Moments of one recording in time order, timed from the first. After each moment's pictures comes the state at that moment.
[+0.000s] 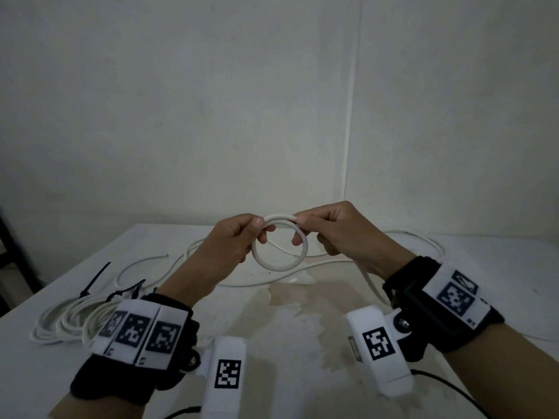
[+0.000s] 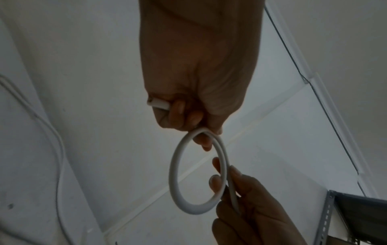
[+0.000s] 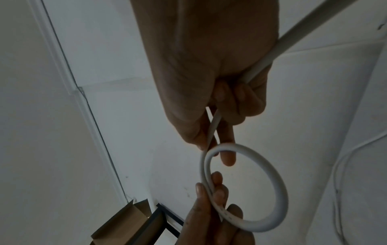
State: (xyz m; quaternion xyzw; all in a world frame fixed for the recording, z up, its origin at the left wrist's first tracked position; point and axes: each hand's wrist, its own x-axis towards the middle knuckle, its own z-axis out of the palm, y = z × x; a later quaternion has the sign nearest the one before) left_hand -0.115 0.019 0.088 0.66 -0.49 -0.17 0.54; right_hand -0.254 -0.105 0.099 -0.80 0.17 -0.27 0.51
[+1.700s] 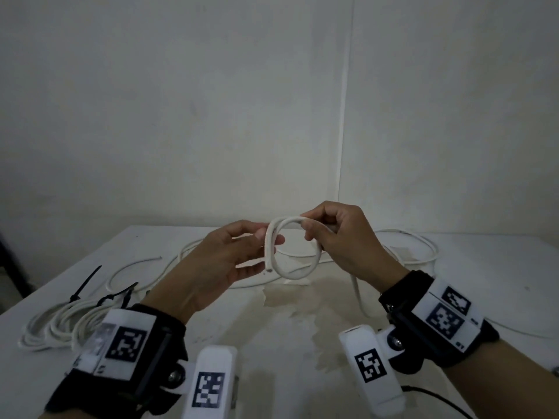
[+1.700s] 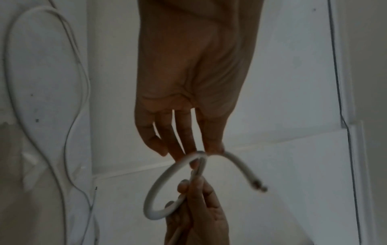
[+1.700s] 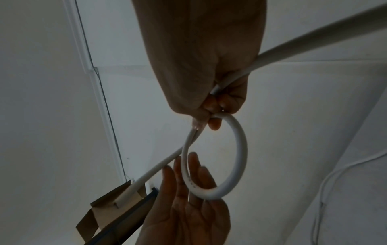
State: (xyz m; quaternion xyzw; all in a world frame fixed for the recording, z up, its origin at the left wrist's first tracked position) left_hand -0.125 0.025 0.087 0.54 -0.38 -0.39 0.64; right_hand -0.257 -0.110 0.080 -0.79 0.16 -0.40 0.42
